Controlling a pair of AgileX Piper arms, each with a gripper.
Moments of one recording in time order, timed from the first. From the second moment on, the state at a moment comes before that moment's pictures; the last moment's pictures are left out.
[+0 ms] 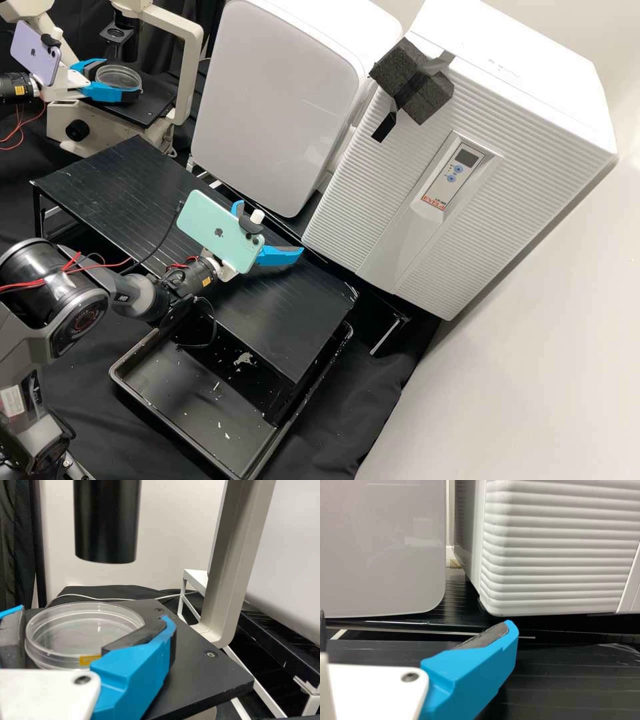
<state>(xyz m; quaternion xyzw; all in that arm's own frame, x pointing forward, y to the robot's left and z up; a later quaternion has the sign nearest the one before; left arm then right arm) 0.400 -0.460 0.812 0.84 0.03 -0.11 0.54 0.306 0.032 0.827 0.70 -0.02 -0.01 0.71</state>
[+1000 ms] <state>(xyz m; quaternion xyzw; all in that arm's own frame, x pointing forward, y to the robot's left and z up) 0.300 -0.467 0.818 0.85 0.02 -0.04 0.52 0.306 0.032 0.827 0.70 -0.02 -0.01 0.71</state>
